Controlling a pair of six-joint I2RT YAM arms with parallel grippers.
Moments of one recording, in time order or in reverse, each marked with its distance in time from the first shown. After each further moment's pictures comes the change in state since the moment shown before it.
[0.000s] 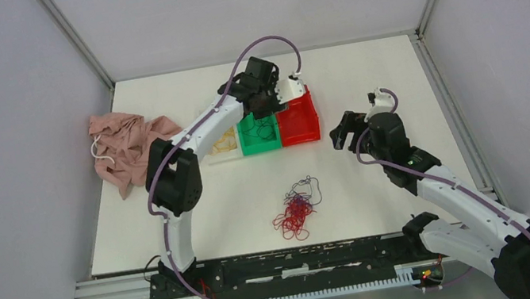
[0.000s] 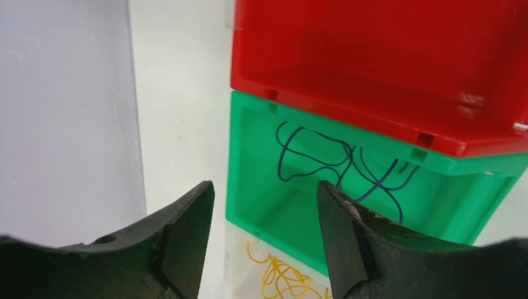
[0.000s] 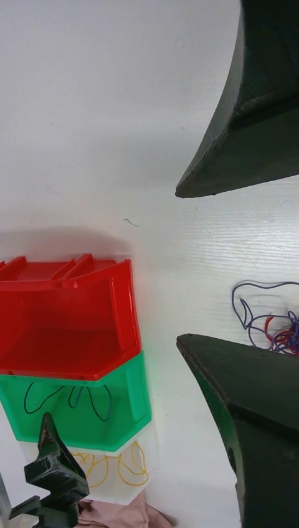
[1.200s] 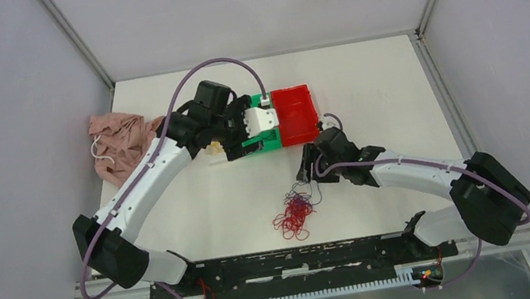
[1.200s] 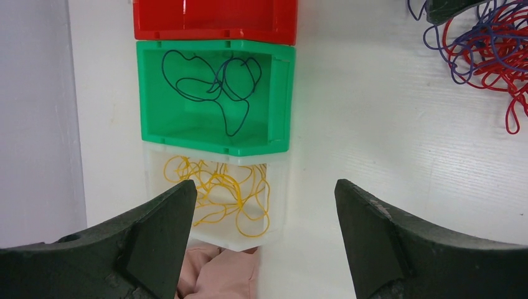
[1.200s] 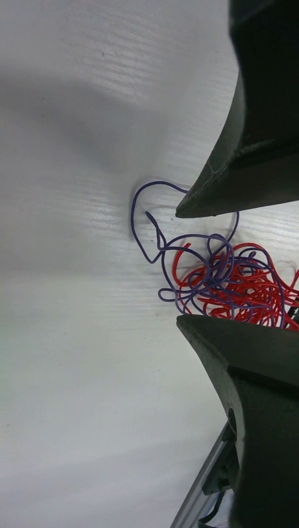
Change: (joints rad) left arm 0.013 -0.615 -0.387 -0.280 0.313 -0.028; right arm 0.288 0.402 0.090 -0.068 -0.177 0.265
